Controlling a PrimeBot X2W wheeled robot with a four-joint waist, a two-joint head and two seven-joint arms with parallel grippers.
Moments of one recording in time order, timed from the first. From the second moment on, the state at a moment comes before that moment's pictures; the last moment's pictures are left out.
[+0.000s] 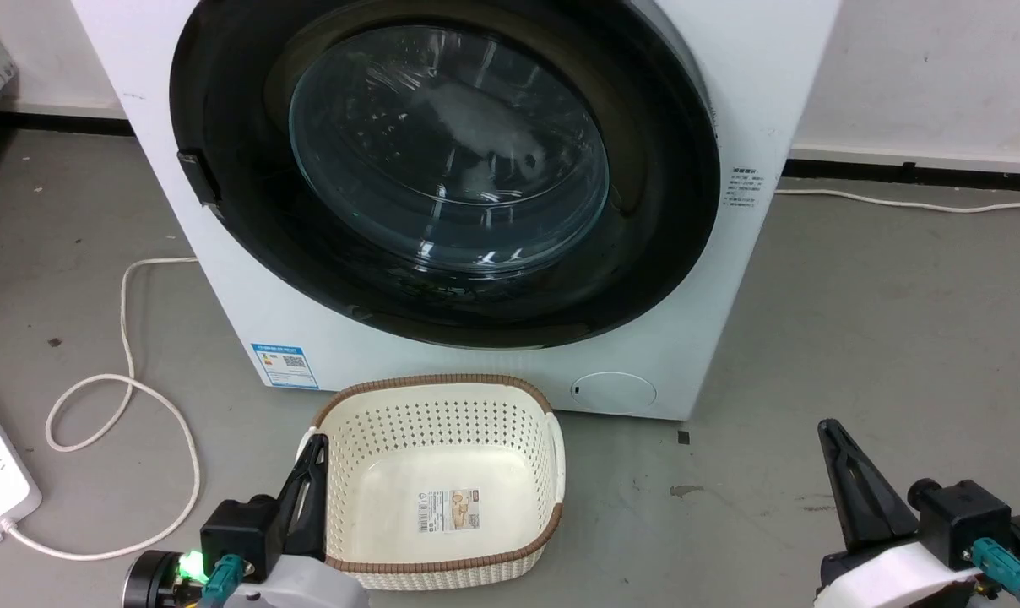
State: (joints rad) left arm 0.02 0.05 -0.03 0.05 -0.04 -0.05 -0.12; right arm 0.03 -0.06 -0.04 0.02 0.02 0.13 -0.12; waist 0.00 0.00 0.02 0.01
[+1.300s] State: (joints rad) left arm 0.02 0.05 -0.01 0.02 -0.02 -0.02 -0.03; right arm 0.02 -0.06 -0.01 0.01 0.01 0.13 -0.04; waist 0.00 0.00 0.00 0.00
